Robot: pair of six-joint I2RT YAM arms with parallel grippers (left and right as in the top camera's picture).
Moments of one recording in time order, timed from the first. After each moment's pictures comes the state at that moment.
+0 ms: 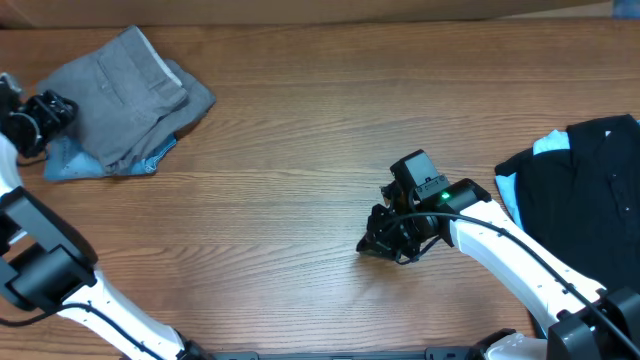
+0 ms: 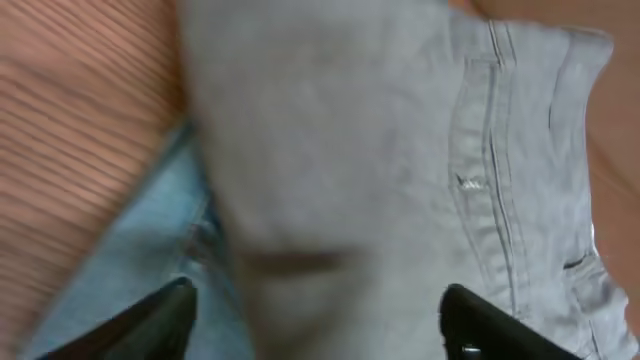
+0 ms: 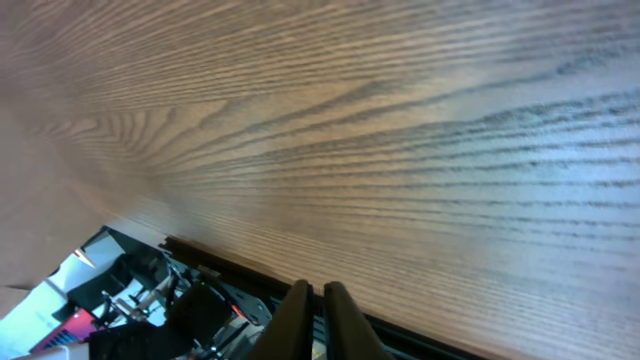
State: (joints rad) left arm 0.69 2.18 1.81 -0.63 0.47 -0.14; right arm 0.47 1.48 0.90 -0.80 -0.62 0.78
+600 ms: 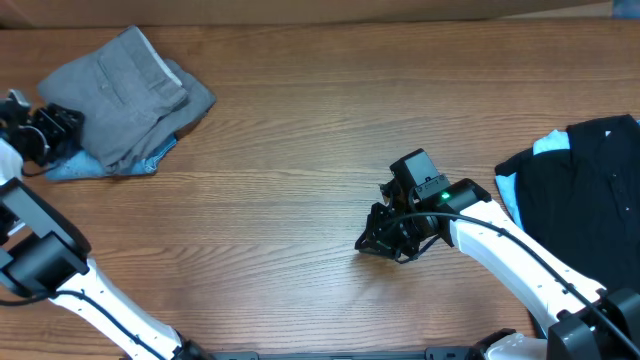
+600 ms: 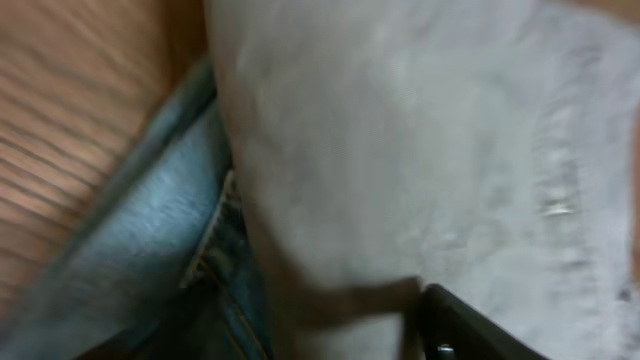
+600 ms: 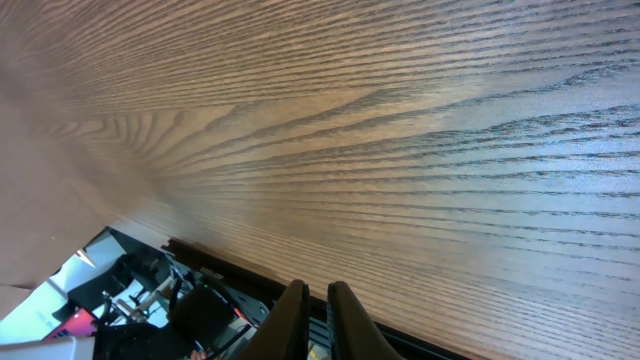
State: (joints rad) left arm 0.71 2.32 1.82 -0.55 0.60 -0.20; right arm 0.47 1.48 0.90 -0.78 -0.62 0.78
